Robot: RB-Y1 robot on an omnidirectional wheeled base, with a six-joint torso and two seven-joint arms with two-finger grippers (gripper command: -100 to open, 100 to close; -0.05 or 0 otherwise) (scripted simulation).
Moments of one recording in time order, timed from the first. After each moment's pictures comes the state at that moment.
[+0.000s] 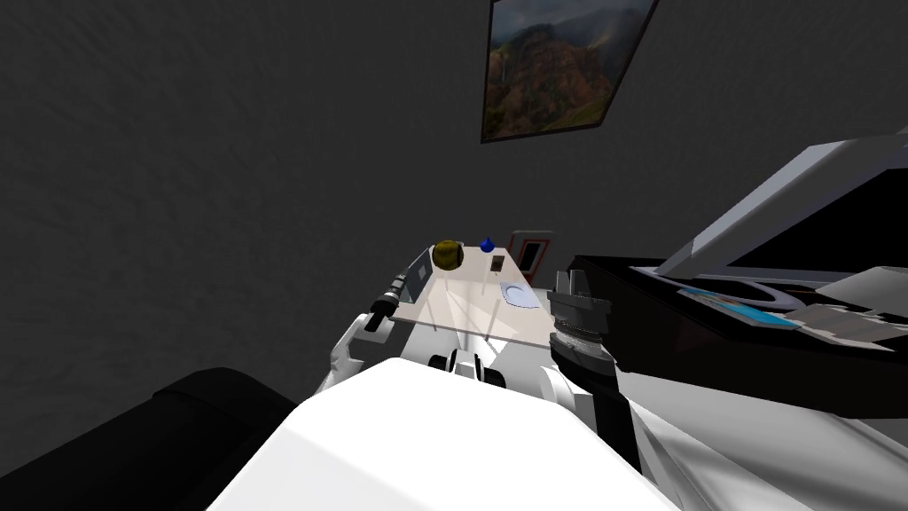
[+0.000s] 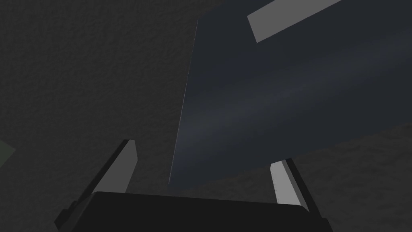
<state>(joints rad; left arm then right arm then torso) 0.33 0.33 0.13 -2.08 -0.27 0.19 0.08 0.50 -0.02 0.05 -2.32 0.01 -0.54 -0.01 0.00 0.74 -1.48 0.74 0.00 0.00</state>
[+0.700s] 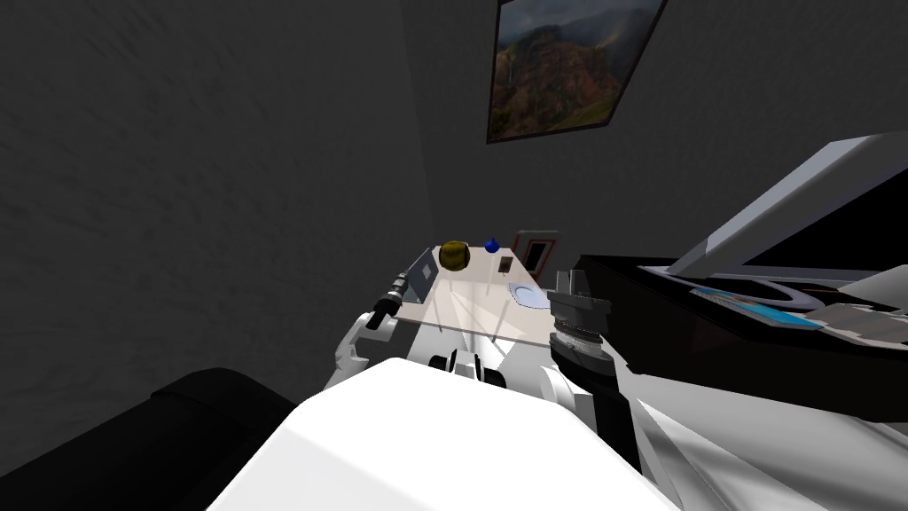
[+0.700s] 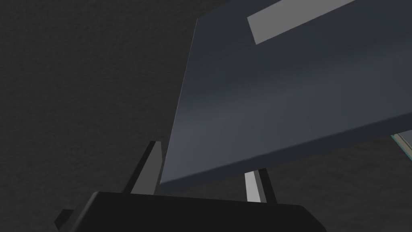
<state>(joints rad) 0.31 0.28 0.11 -2.11 -0.17 0.24 0.18 0.50 -0.02 0.05 -2.32 0.01 -0.54 -0.01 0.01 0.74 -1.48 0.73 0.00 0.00</state>
